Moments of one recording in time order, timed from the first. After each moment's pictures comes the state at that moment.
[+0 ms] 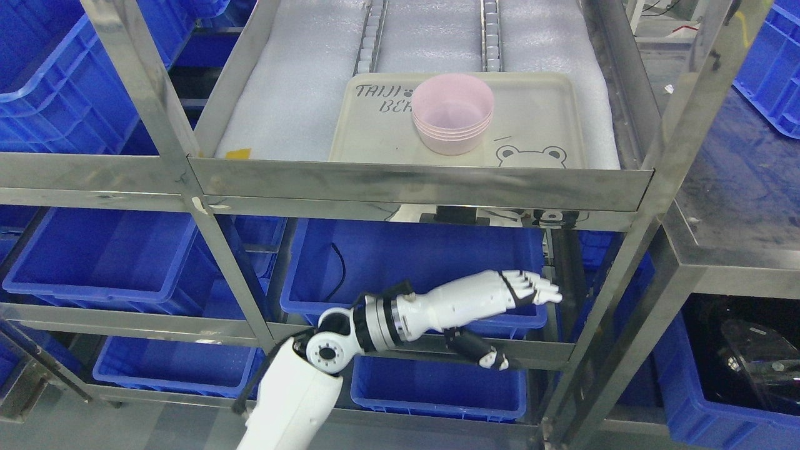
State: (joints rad) left arm -0.18 0.00 -0.39 -1.37 -0.26 -0.78 -0.72; right arm 0.00 0.00 0.05 0.00 0.05 -0.08 -0.02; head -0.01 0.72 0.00
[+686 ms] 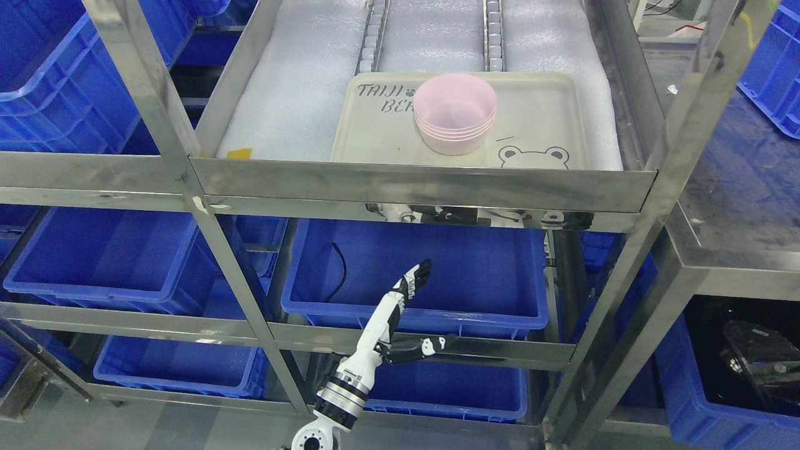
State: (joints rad) left arm 0.08 0.00 -0.32 -1.39 0.01 -0.37 -0.04; right arm 0.00 0.00 0.05 0.00 0.05 -0.08 -0.02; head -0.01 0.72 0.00
